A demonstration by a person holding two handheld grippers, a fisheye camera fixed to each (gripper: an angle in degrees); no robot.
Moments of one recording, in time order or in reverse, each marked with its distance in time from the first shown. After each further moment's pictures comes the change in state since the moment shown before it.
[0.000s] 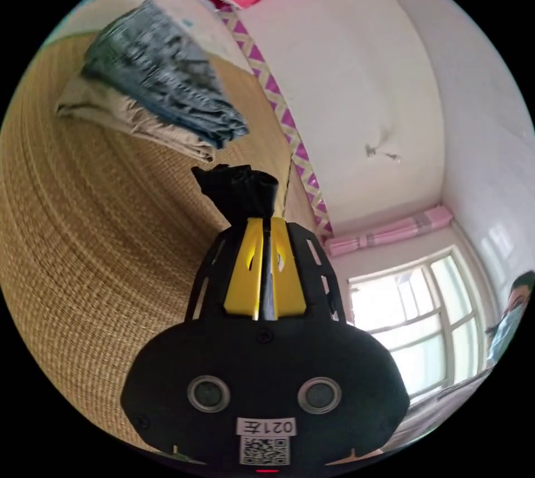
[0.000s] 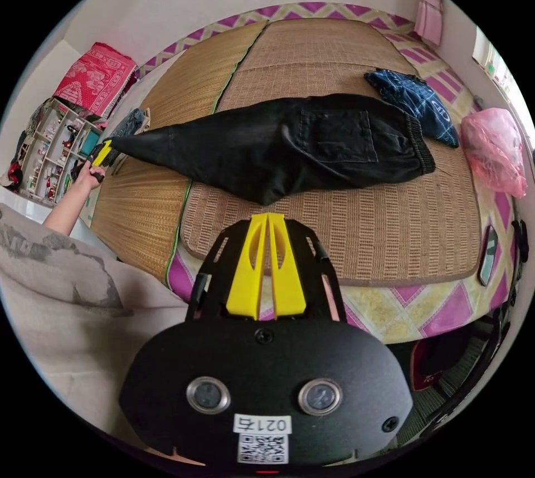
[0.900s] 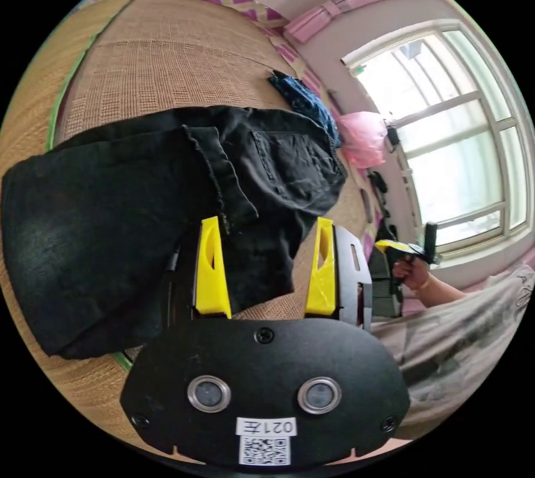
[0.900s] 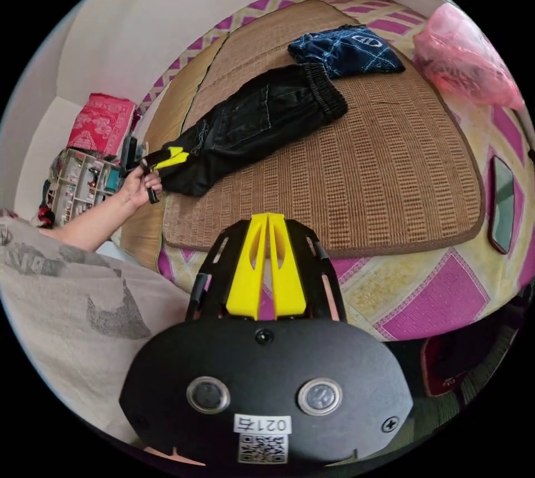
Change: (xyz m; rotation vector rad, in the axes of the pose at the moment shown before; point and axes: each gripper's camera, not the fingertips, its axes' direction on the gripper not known) left arm 0.200 0.209 0.361 -0.919 0.045 0.562; right arm 0.272 0.091 0.000 0.036 -0.229 0.194
